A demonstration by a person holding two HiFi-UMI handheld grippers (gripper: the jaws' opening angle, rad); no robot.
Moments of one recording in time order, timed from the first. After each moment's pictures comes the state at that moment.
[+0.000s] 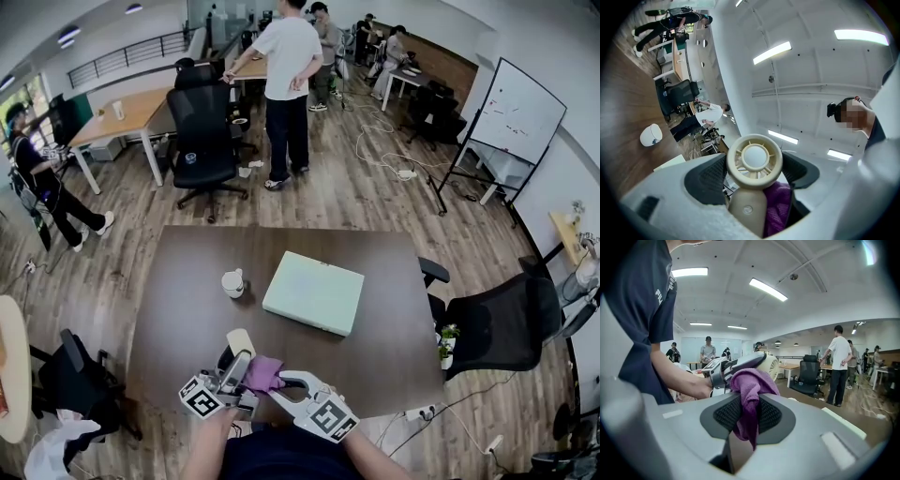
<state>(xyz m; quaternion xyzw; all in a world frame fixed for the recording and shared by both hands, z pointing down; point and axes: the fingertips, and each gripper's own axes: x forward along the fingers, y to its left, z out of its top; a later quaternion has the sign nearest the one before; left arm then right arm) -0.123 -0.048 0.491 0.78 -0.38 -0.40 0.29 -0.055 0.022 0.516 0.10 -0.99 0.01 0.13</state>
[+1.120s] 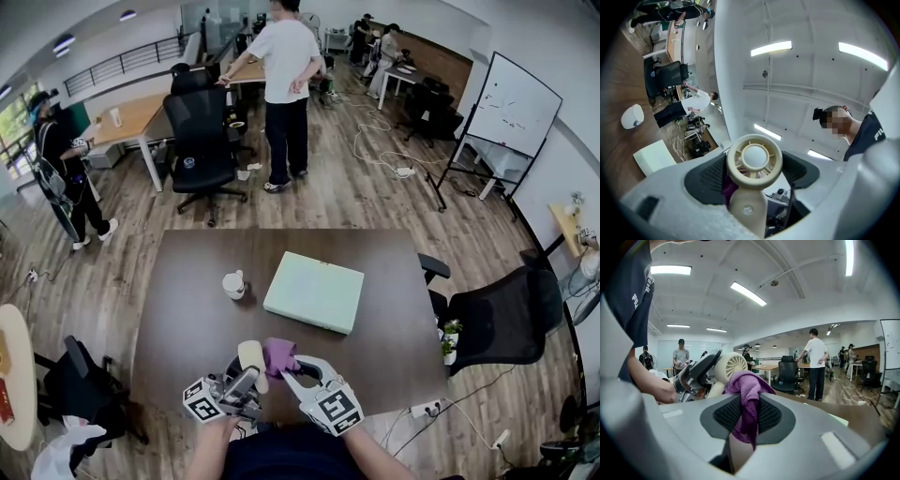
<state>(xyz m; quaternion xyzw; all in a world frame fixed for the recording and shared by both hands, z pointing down) -0.090 -0.020 0.473 0.82 -0.27 -0.40 0.30 -0.030 -0.023 0.506 0.23 -0.97 0.05 0.10</state>
